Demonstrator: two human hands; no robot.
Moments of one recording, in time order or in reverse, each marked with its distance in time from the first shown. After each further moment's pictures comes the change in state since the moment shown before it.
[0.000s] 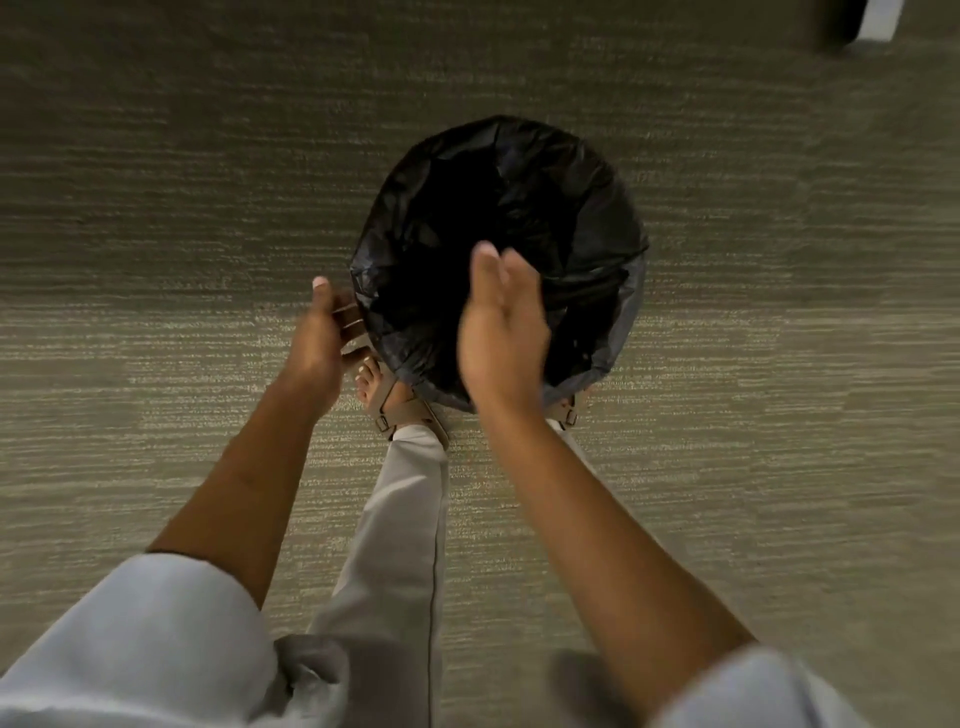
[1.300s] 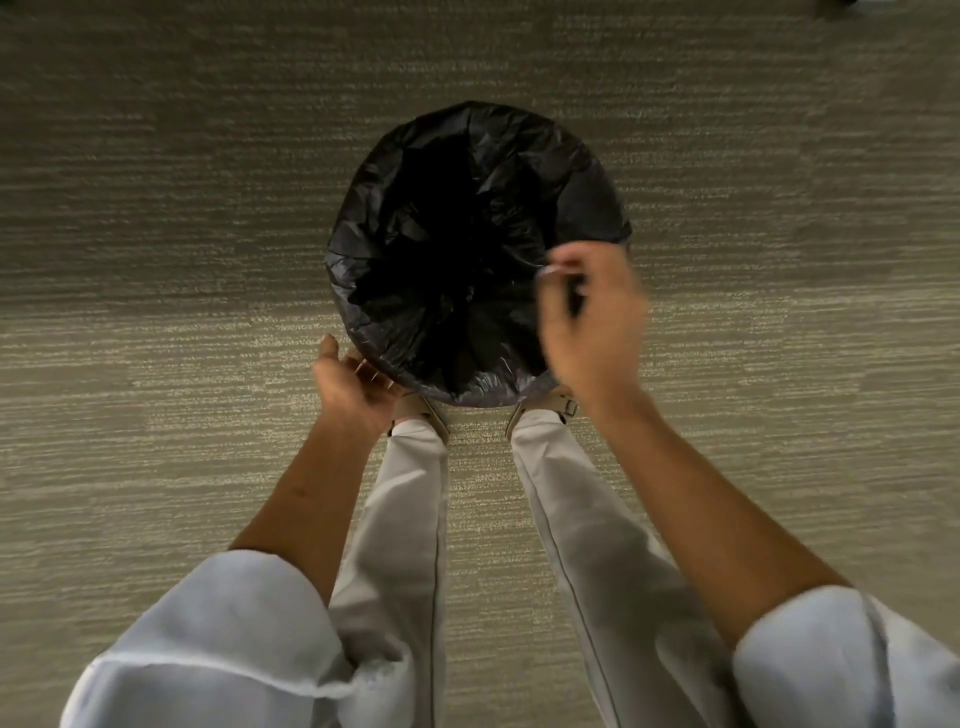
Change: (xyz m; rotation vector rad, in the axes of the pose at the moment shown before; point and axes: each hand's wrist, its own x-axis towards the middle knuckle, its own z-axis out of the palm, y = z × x) left_hand -0.009 -0.051 0.032 -0.642 0.150 -0.296; right_hand 0.074 0.048 -0.093 -0.550 0.102 -0.746
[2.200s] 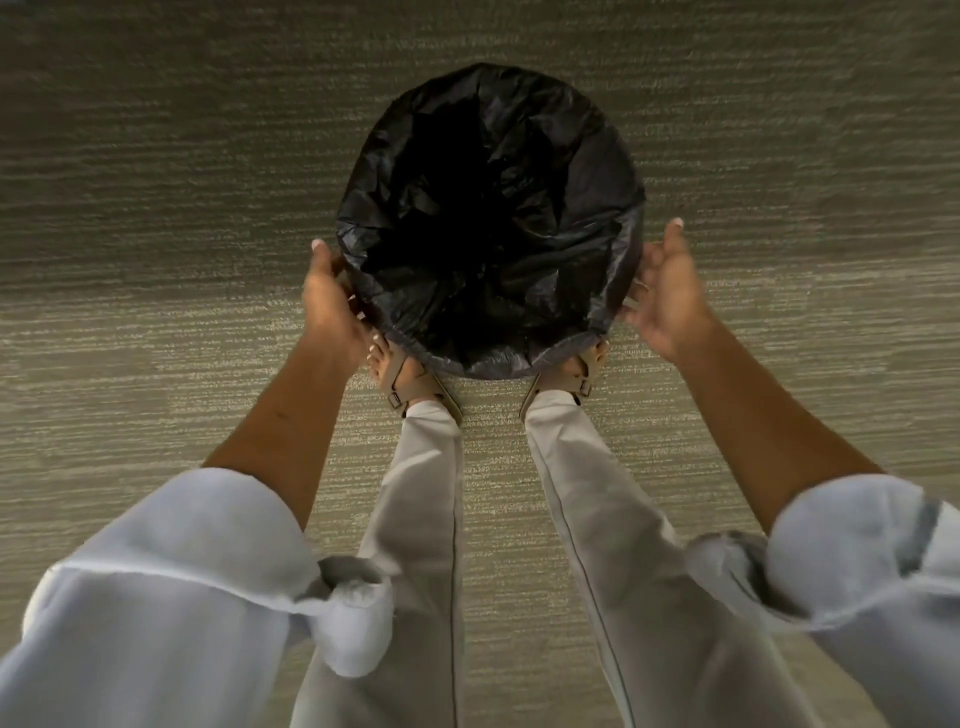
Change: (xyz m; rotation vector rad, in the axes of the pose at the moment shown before) left_hand -0.009 0.041 0.027 0.330 -0.051 0.254; right_hand 0.020 0.059 -0.031 0.799 -0.332 1.088
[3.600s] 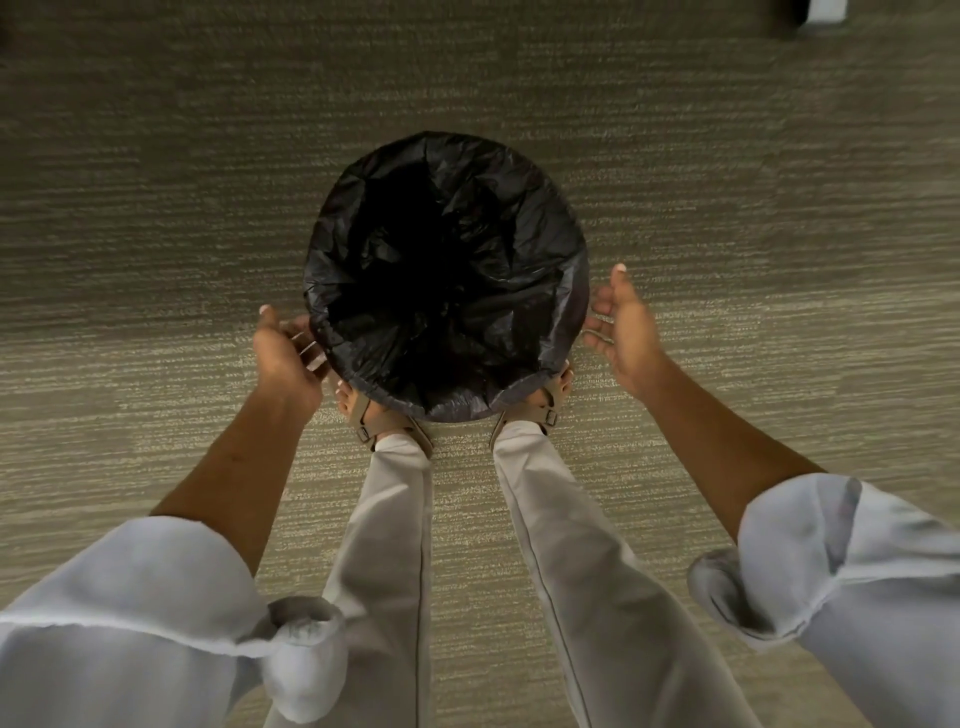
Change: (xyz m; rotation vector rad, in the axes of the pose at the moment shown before) left_hand 0.019 -0.004 -0.011 0.034 0.135 0.010; right_hand 0.024 0.004 -0.028 -0.168 0.089 -0.094
